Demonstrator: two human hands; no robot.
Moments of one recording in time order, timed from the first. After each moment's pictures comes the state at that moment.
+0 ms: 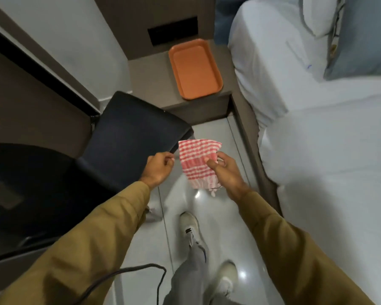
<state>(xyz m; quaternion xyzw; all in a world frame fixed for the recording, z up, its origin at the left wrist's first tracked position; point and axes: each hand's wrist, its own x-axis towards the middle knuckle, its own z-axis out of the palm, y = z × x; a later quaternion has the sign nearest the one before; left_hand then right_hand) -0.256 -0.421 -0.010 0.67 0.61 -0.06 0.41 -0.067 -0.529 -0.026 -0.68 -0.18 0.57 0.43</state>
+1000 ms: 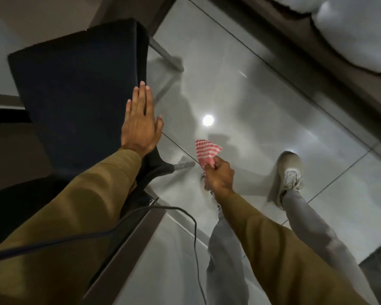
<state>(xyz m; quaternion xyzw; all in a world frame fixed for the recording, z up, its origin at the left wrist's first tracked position) -0.333 -0.381 -0.170 0.94 0.24 -0.24 0.06 -0.339 -0.608 -0.231 -0.76 0.23 0.48 0.38</state>
